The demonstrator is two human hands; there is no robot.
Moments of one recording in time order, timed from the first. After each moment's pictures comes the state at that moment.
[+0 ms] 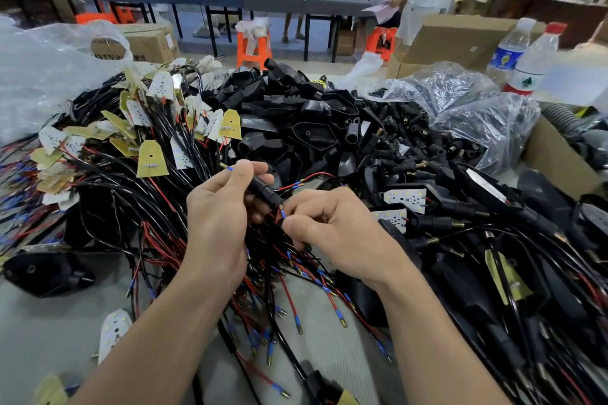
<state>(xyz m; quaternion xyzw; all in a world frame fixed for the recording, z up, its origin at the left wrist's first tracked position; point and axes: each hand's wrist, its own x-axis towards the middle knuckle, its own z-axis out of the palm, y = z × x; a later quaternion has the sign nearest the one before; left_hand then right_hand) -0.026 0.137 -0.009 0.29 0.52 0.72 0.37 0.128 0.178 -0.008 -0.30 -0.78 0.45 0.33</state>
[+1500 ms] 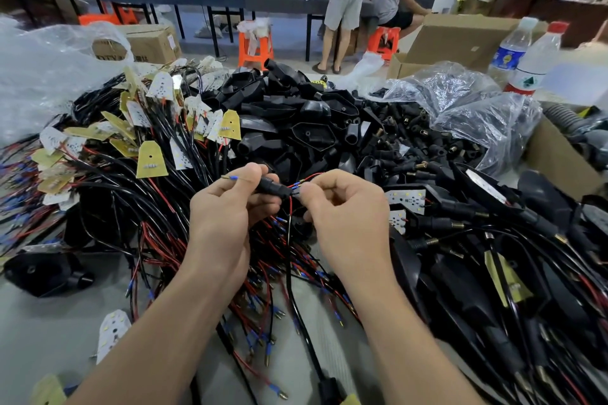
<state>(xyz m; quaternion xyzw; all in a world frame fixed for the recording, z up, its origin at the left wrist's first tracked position) -0.024 0.142 -0.012 0.25 0.48 0.73 0.41 0.109 0.170 -0.015 -0.46 -0.61 0.38 0.52</state>
